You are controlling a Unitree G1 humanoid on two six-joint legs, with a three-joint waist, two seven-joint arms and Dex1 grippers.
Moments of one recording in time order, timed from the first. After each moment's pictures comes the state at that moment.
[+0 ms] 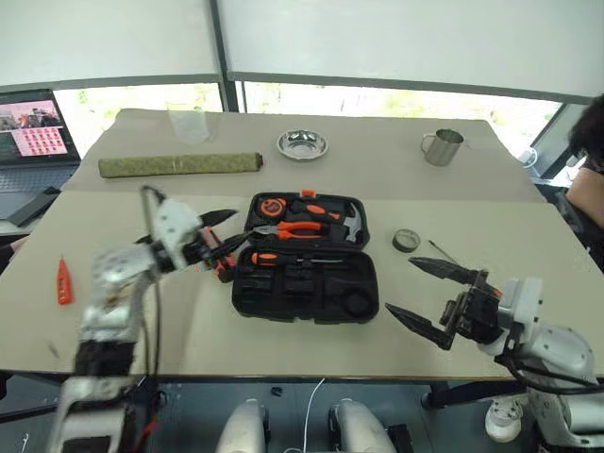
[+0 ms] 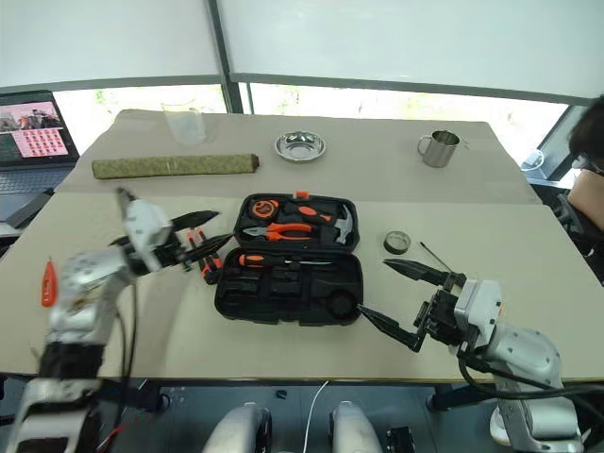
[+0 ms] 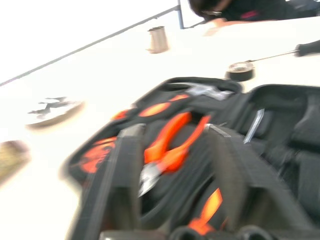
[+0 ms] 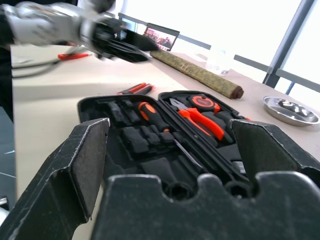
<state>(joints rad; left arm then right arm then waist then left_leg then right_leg) -0.29 0.59 0.18 0.09 -0.32 0.00 -1.01 0.10 -0.61 -0.19 -0.31 0.56 -0.10 1.02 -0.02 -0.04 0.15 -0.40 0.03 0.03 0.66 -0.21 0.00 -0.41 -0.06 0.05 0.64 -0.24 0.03</state>
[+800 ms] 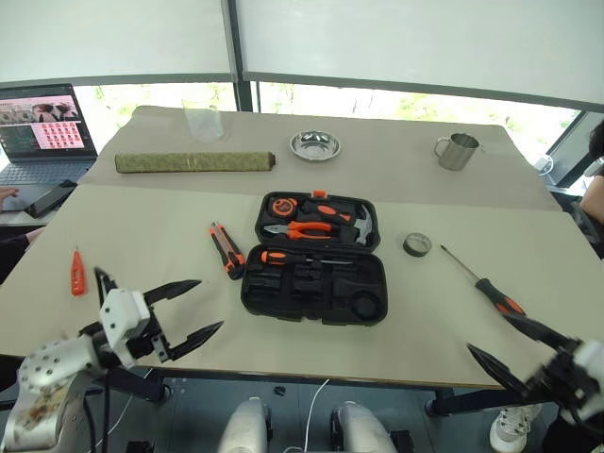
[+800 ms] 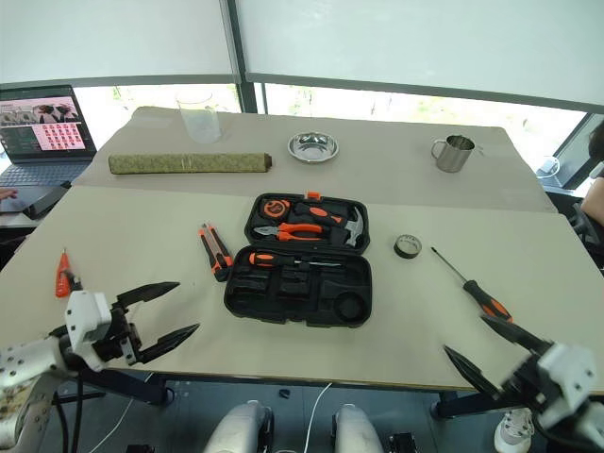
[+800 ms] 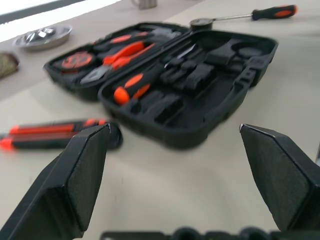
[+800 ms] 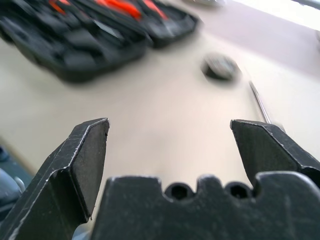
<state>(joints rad) 0.18 0.68 0.27 -0.26 -0.48 -0.01 -1.13 0.58 -0.53 -0.58 -0.11 0.51 -0.23 1.00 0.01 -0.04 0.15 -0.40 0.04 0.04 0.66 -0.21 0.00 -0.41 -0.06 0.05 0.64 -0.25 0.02</state>
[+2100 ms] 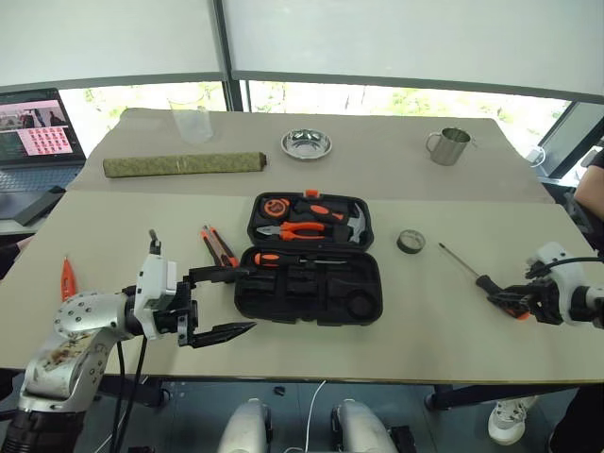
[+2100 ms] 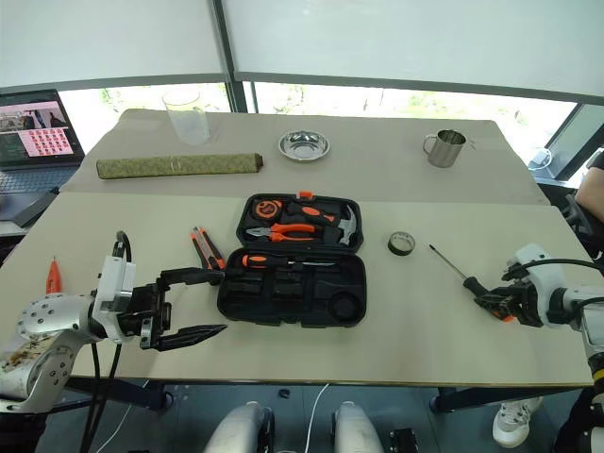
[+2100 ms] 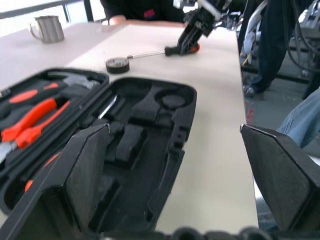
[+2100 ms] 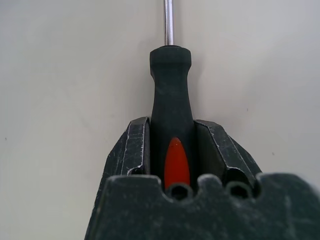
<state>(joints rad) -0.02 0.74 0.16 -0.32 -0.63 0.20 -1.24 -0.29 -1.03 -0.10 0.48 0.20 0.46 1.05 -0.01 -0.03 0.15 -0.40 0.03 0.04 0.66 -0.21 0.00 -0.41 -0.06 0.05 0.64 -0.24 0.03</state>
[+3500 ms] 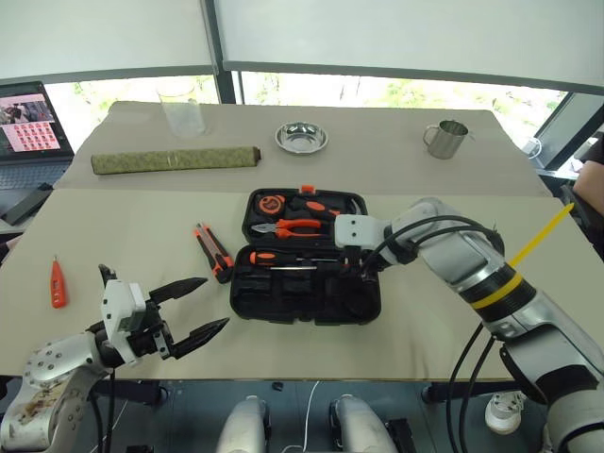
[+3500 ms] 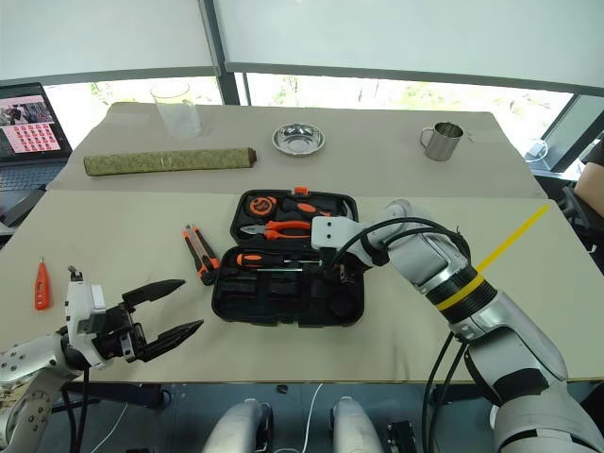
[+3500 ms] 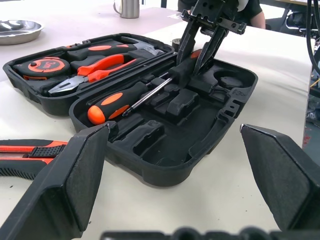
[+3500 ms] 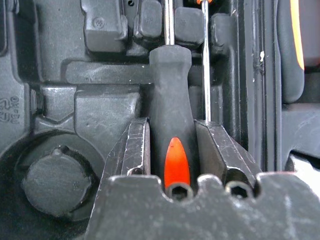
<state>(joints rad) 0.23 0.66 0.32 -0.33 -0.61 0.15 -1.07 -0.90 -0.65 0.60 0.08 -0.06 0.59 1.24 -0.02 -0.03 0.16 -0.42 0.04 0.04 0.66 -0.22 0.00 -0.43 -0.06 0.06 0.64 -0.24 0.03</state>
